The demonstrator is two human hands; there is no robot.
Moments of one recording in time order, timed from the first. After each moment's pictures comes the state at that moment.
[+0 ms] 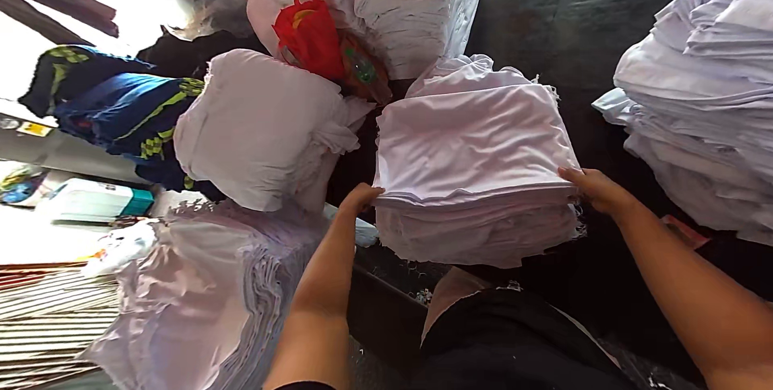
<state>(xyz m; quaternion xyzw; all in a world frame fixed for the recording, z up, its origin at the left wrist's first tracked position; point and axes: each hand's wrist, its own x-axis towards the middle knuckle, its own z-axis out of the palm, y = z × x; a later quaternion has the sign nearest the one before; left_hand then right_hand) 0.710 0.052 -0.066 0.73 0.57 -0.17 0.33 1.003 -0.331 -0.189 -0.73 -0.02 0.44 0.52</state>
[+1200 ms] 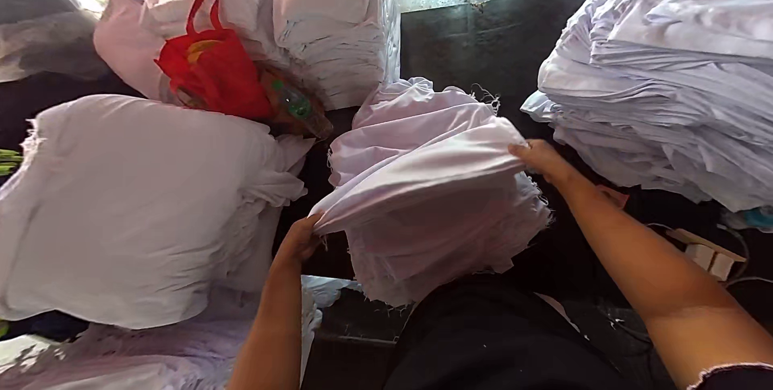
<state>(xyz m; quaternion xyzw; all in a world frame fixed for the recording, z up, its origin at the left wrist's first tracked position) 0.689 0.146 -0.082 0.63 0.50 0.04 0.59 0.987 -0.275 -0.121 -0.84 -0.01 0.26 0.48</state>
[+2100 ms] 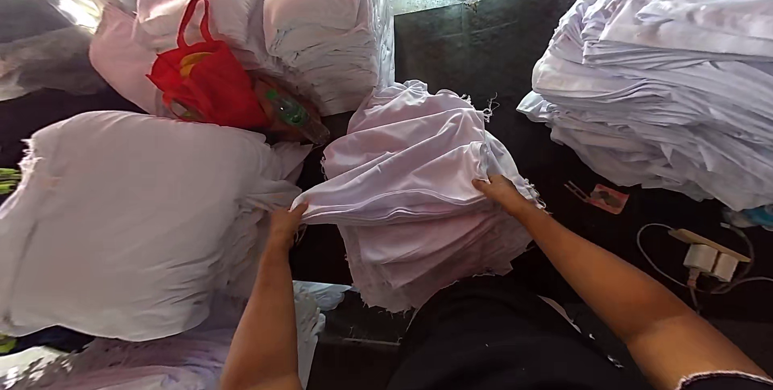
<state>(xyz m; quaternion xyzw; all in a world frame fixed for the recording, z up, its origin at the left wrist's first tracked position) 0.720 0.190 -0.078 0.77 0.54 0.01 0.35 0.937 -0.227 -0.138 -0.83 -0.05 0.37 0.40</state>
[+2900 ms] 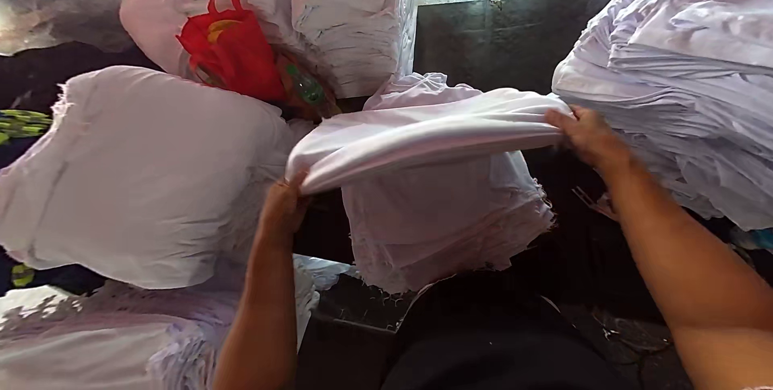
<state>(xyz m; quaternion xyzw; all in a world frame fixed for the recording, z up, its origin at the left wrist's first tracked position) 0.704 0.119 -0.013 0.66 0.43 0.19 0.58 1.014 -0.299 -0.060 -0.82 -0.07 0.18 0.54</state>
